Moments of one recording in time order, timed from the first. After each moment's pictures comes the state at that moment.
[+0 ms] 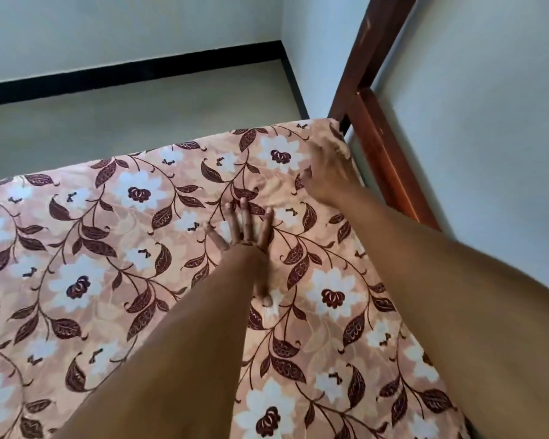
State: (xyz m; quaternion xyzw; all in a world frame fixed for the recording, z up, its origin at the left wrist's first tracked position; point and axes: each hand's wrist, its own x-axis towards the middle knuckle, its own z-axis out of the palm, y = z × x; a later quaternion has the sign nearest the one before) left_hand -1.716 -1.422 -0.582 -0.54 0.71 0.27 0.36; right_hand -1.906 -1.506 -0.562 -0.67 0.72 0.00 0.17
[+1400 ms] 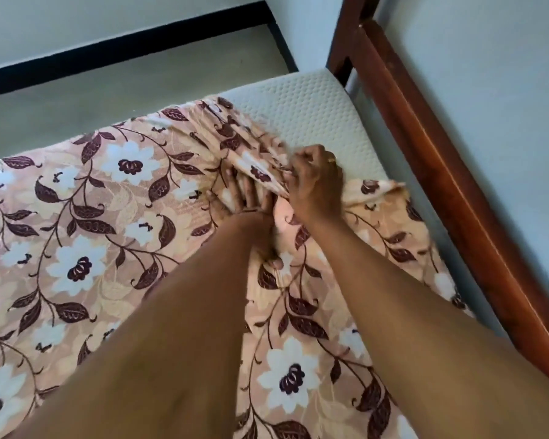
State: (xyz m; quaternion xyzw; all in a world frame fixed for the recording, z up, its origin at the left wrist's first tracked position) left_hand -1.706 -1.420 -0.619 -0.46 0.77 0.25 0.36; right_hand -1.839 -1.397 -0.617 -0.61 0.76 -0.23 0.05
